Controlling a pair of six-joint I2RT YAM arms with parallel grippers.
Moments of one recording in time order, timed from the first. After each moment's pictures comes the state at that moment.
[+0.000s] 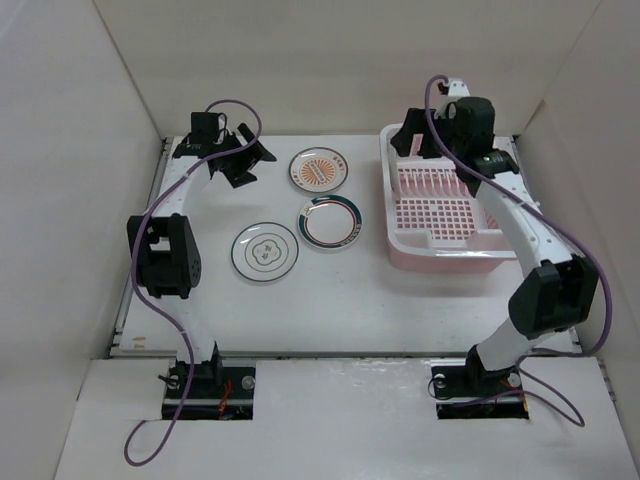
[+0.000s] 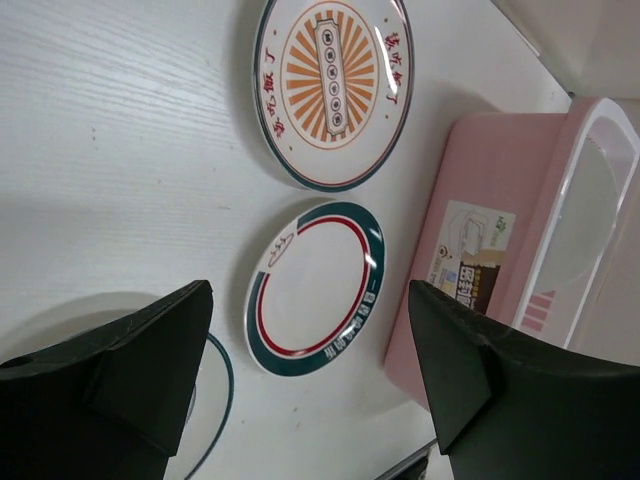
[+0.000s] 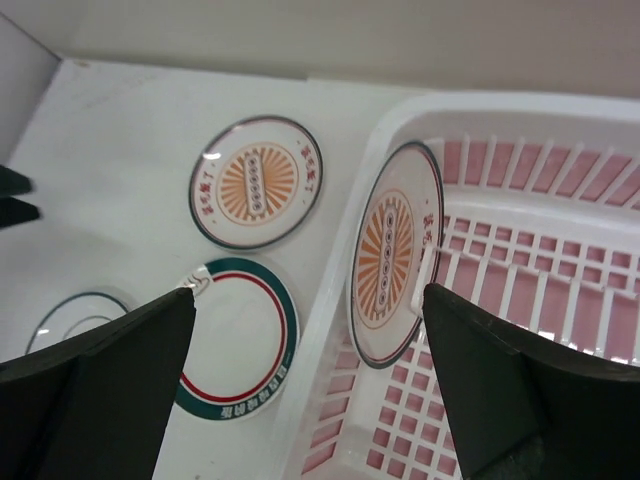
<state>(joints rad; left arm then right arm) -0.03 1.90 1.66 -0.53 0.45 -0.71 0.21 1.64 1.55 -0.28 -0.20 0.21</state>
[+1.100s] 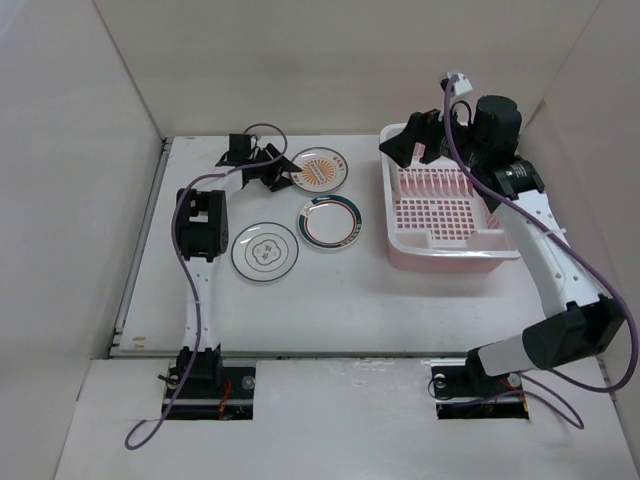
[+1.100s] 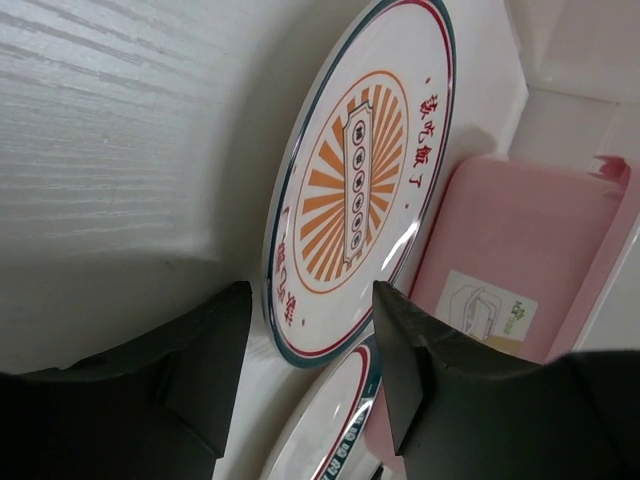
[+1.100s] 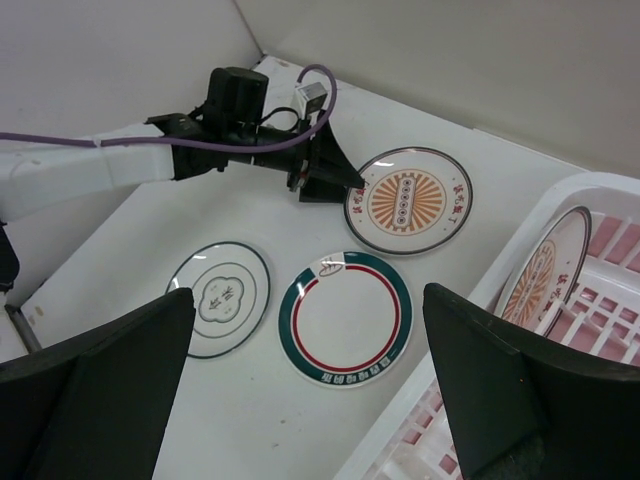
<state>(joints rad) -0.09 2.47 1.91 -0.17 0.66 -0.92 0.25 1.42 1.56 -0.31 -0.51 0.19</state>
